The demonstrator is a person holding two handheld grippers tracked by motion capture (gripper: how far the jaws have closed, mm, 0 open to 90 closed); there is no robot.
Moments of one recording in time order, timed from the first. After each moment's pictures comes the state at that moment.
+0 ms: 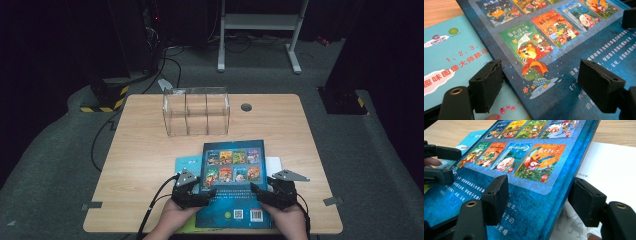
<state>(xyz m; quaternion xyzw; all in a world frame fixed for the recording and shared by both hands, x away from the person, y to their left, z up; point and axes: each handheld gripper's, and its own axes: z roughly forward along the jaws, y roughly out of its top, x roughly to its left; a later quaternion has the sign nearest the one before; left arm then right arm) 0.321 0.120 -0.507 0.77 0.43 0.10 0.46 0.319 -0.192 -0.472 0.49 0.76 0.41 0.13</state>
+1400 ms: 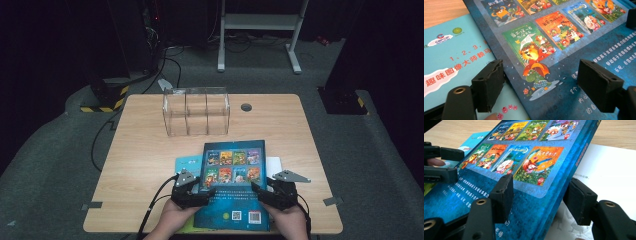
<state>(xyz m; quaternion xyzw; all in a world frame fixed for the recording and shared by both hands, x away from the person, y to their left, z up) 0.321 0.121 -0.508 0.76 0.44 0.11 0.46 0.316 -0.192 -0.468 0.49 0.76 0.41 0.13</state>
